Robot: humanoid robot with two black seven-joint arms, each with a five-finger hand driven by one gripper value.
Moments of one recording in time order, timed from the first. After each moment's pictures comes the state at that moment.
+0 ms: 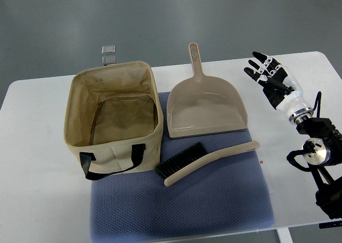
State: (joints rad) left arm 0.02 0.00 0.03 -0.13 -0.06 -0.02 -0.03; right arm 0.23 -0.09 1.44 1.26 -0.79 0.14 0.08
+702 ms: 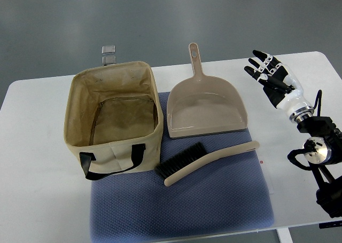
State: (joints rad) left arm 0.02 0.00 0.03 -0.12 -0.06 -0.02 -0.04; right arm 0.24 -0.10 1.44 1.26 -0.79 0.16 0.08
